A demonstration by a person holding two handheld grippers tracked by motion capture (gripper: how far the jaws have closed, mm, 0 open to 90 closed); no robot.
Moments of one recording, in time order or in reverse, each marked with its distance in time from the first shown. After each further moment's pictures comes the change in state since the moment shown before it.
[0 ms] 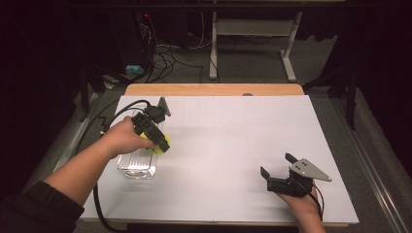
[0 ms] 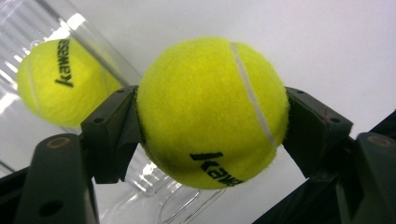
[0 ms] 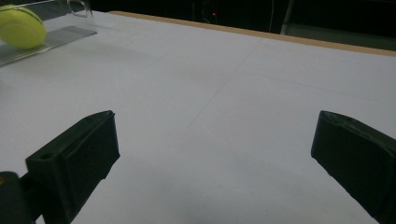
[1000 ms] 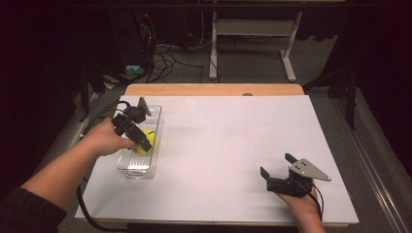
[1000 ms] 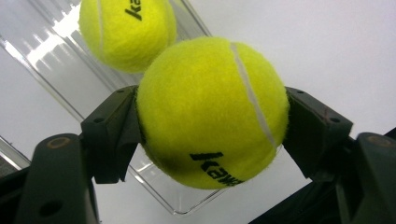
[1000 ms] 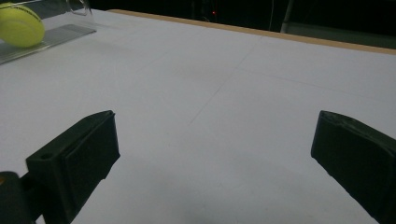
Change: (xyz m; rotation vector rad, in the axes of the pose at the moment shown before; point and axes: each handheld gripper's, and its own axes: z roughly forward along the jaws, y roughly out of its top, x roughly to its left) left arm 0.034 -0.034 -0.005 0.004 0.028 -0.082; right arm 0.000 -0.001 0.001 0.004 -0.001 0.003
